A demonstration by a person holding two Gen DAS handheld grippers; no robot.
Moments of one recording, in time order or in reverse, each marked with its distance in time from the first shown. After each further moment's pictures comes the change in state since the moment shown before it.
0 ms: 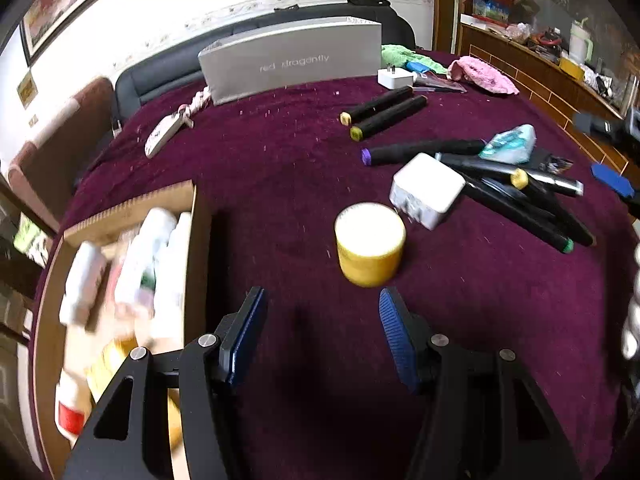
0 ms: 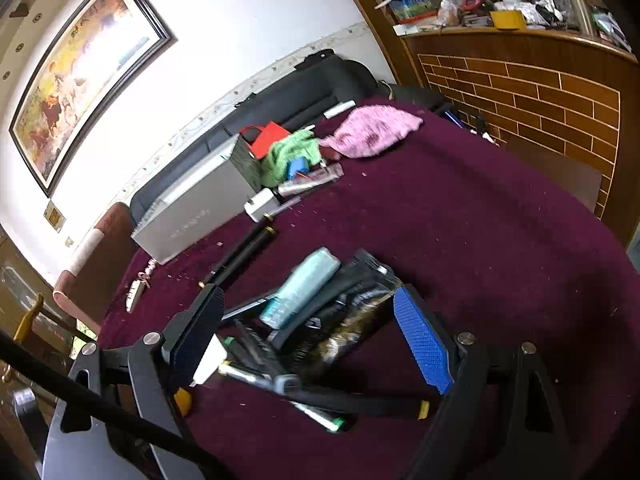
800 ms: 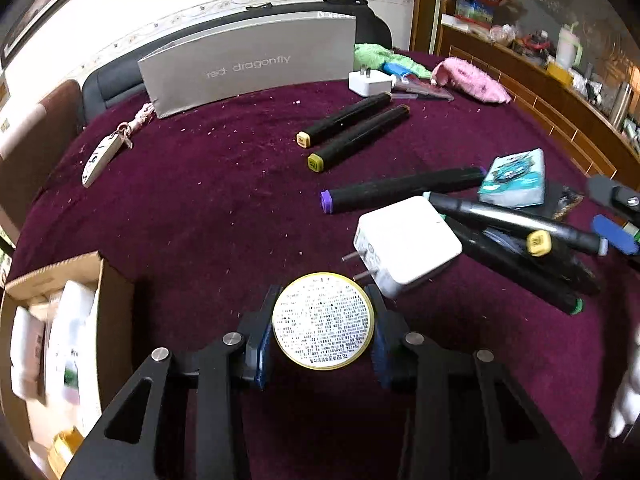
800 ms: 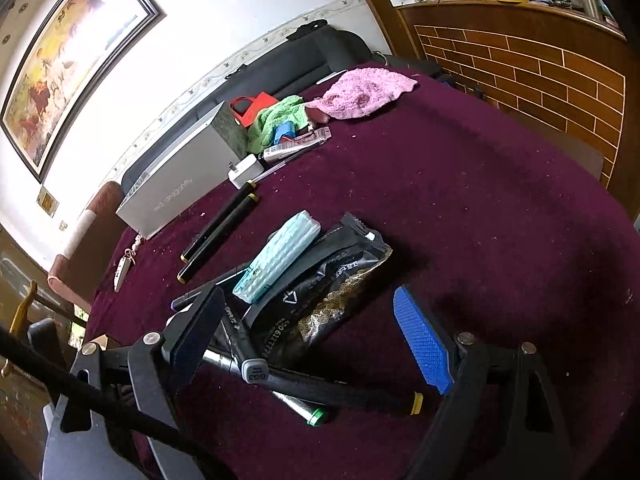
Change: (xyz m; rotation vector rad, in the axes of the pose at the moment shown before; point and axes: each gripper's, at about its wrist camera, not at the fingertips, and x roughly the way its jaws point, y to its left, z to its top) left arm 0.046 -0.013 0.040 -0.006 -0.003 -0.125; right arm 0.018 -0.006 -0.006 0.003 0.091 0.000
